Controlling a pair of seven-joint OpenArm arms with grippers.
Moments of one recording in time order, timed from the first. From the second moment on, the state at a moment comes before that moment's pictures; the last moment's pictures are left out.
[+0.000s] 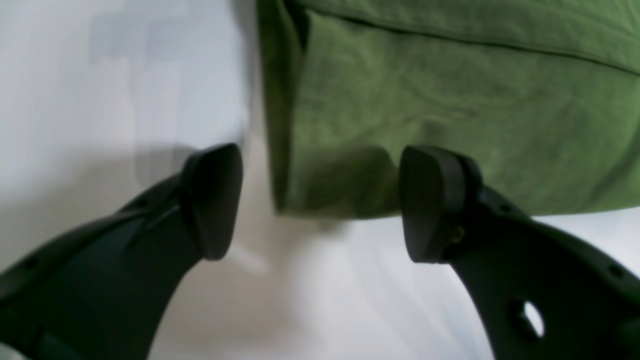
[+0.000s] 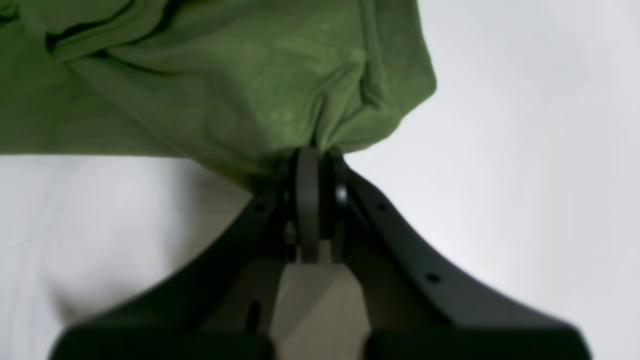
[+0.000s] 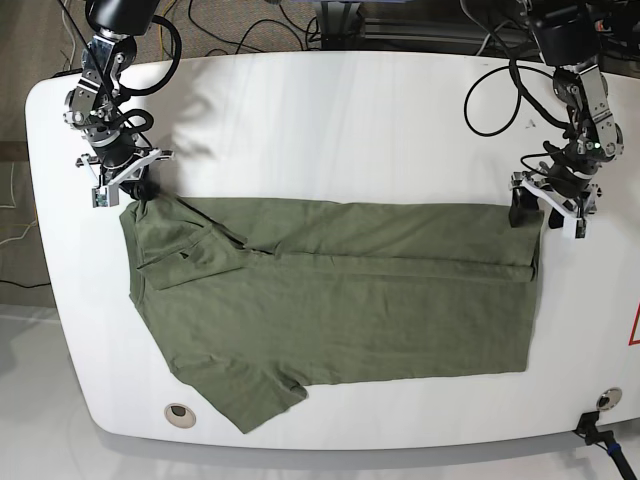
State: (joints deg) left arm 1.5 -17.8 -24.1 72.1 -18.0 -32.8 27.0; right arm -8.6 13.3 27.0 76.7 12.8 31.6 -24.3
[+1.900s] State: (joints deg) left arm 36.0 -22.4 -27.6 94.1 -18.7 -33.3 26.7; right arm -39.8 6.9 34.7 101.5 12.9 33.8 -28.0
